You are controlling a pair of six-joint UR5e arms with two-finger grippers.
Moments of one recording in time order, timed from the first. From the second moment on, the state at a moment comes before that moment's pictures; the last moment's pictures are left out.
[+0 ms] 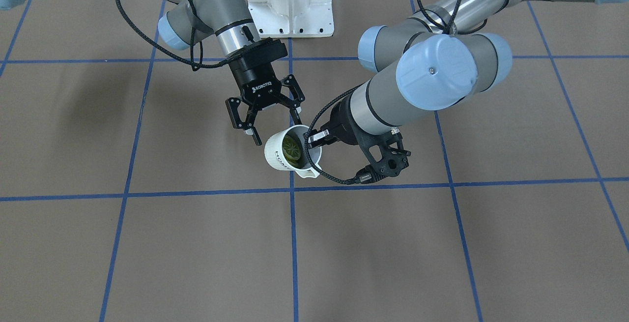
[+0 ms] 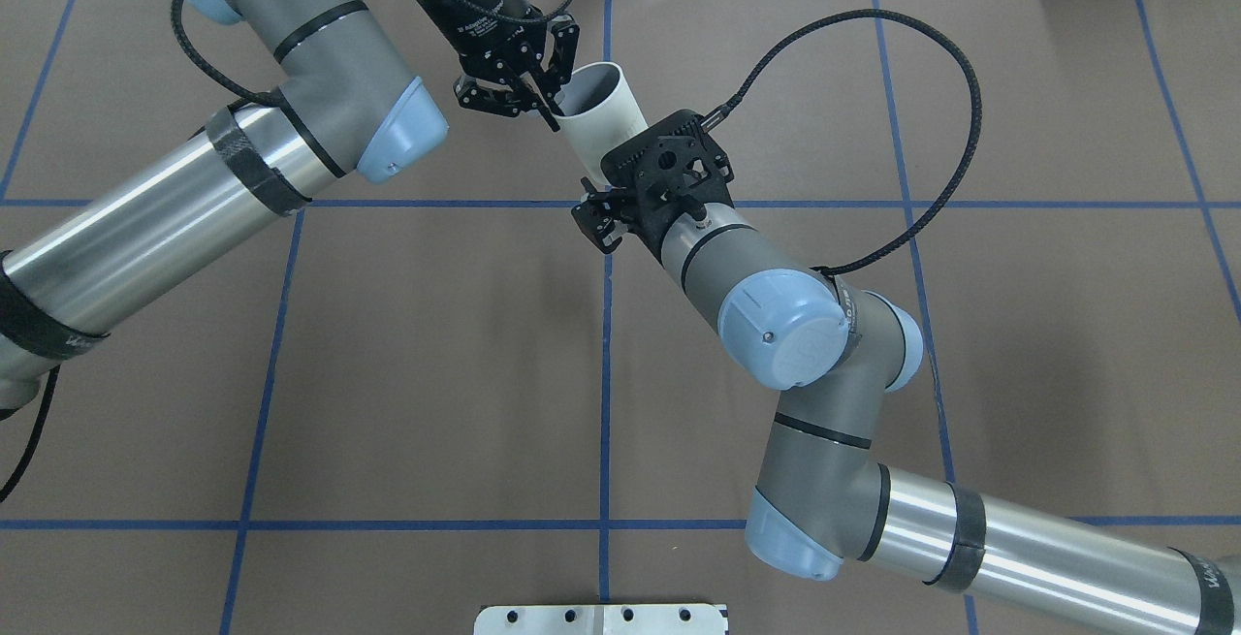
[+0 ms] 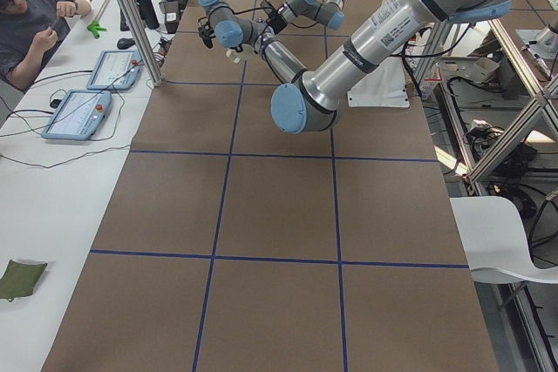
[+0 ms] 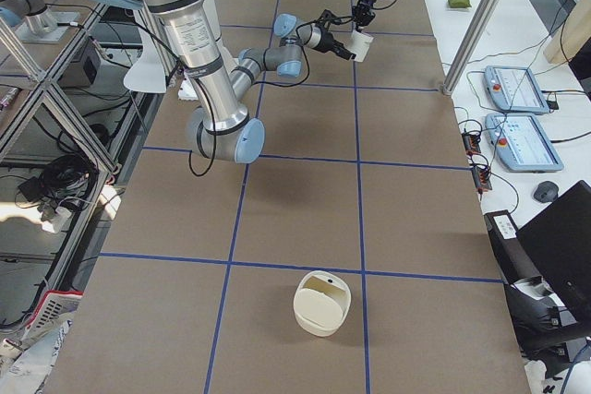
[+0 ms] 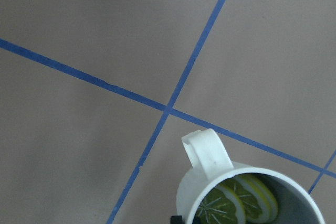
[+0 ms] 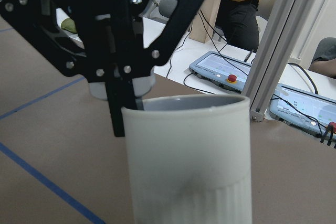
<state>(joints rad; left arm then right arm) -0.88 -2.50 -1.32 -1.83 -2.51 -1.54 0.42 -0.98 1.64 -0.83 1.10 0.61</state>
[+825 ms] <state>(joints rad) -0.87 -2.50 -1.36 -1.83 -2.51 -1.54 0.42 -0.98 1.64 -0.83 1.10 0.61</state>
